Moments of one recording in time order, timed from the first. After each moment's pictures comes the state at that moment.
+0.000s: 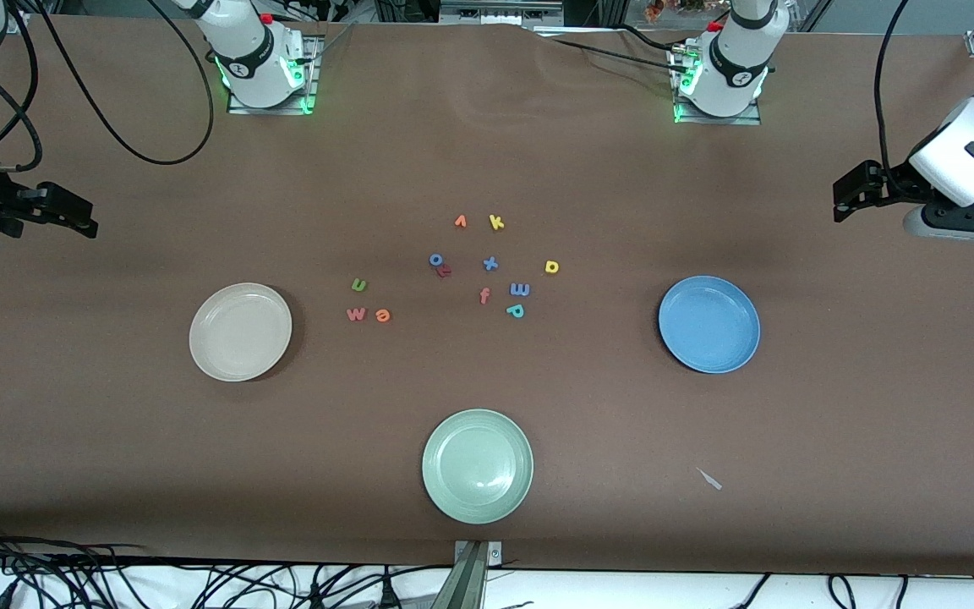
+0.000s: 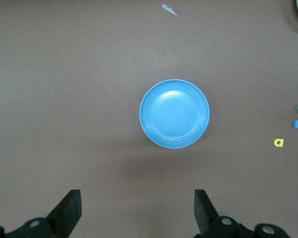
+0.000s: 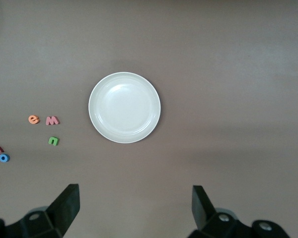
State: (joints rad) left arm -0.05 0.01 -0.02 -1.62 0.04 1.59 0.04; right arm -0.01 0.09 0.00 -1.54 -0.02 1.60 -0.02
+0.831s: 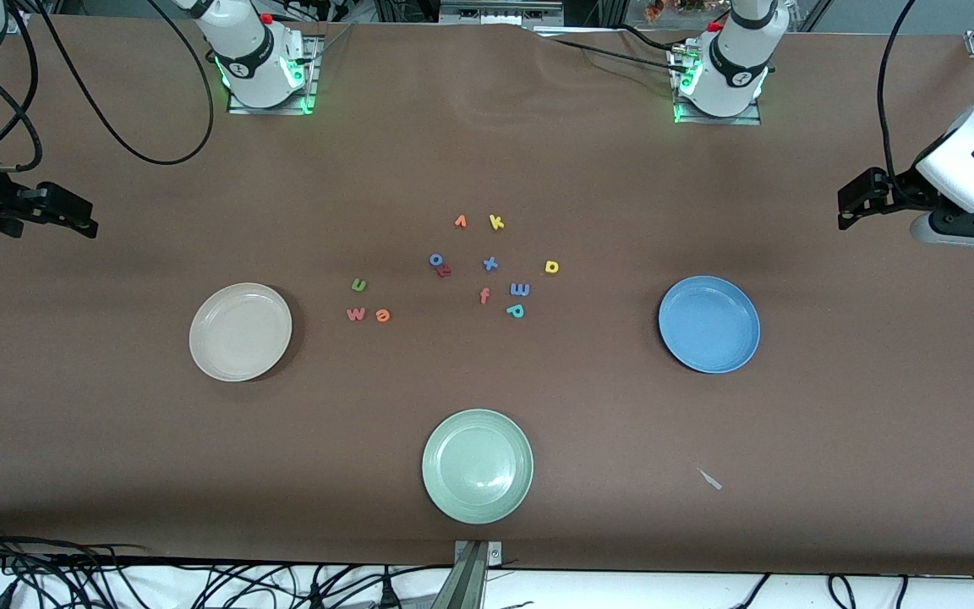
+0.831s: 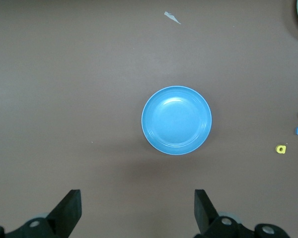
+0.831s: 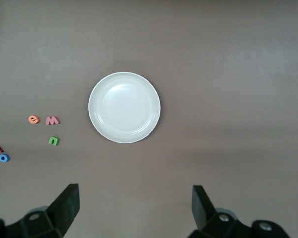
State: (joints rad) left arm -0.04 0.02 -0.01 -1.62 0.03 1.63 0.04; right arm -0.01 0.09 0.00 -1.54 -0.02 1.60 -0.02
